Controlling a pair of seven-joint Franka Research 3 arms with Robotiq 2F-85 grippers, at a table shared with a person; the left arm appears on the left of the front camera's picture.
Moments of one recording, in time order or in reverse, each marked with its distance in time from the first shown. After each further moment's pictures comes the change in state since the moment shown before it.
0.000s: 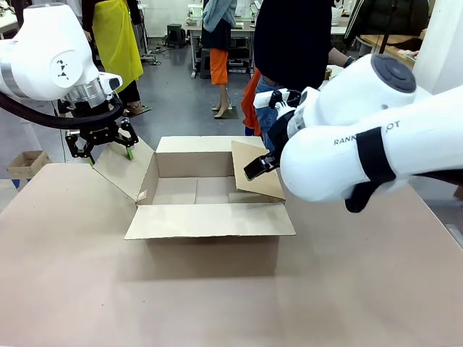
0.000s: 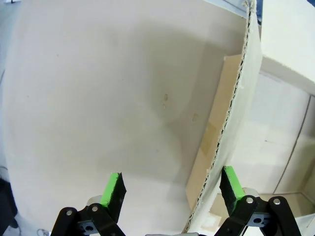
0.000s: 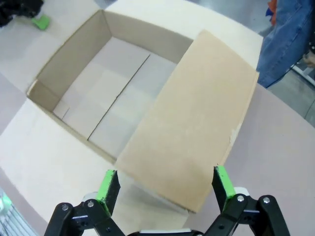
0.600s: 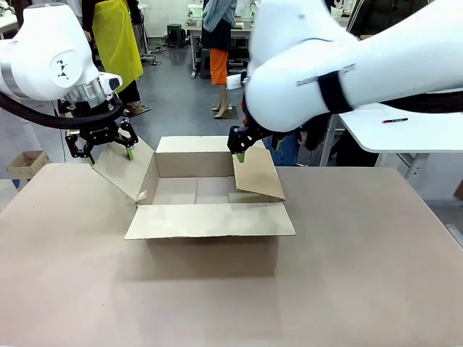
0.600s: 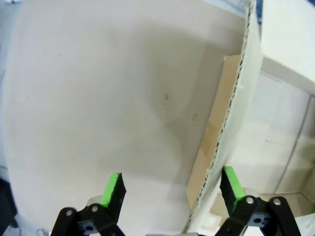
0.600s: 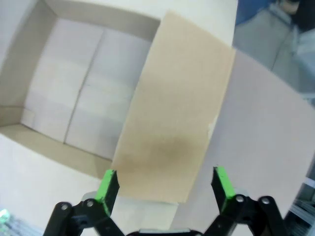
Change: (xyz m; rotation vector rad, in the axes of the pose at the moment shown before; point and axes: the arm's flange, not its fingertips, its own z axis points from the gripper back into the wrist) left arm 0.000 0.000 0.000 0.001 0.001 0.001; right arm 0.097 0.020 -0.033 -0.233 0.383 -0.108
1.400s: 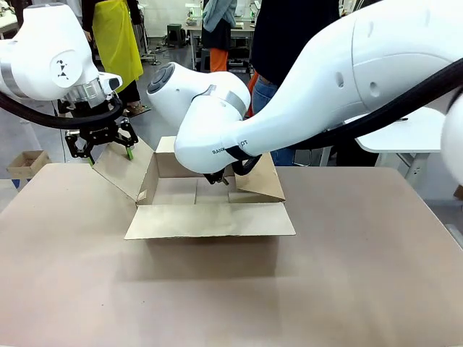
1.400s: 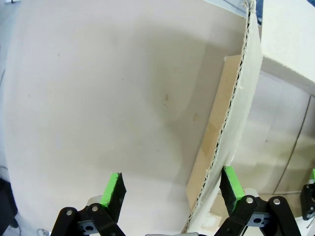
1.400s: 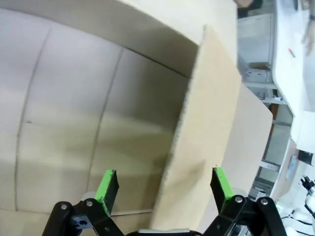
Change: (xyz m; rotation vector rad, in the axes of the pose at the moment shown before) left arm 0.000 0.000 0.000 0.000 0.000 0.000; right arm 0.045 0.090 -0.109 -0.475 0.112 0.085
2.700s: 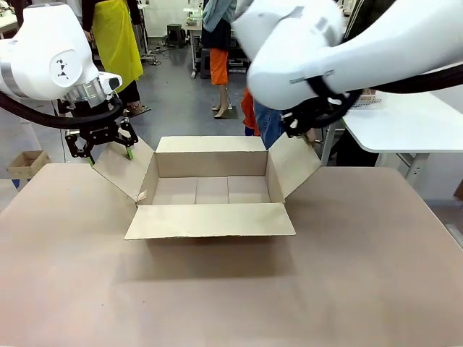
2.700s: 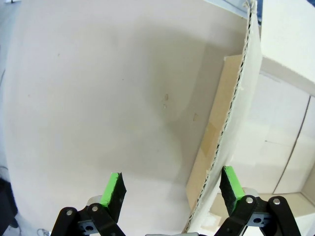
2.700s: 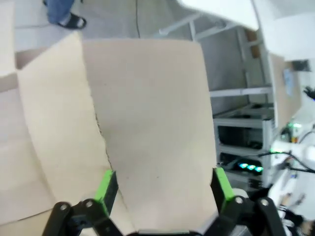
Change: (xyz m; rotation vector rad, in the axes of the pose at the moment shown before) left arm 0.000 0.000 0.001 0.000 -0.001 0.000; right arm -0.045 -0.215 -0.006 -0.089 0.191 -0.463
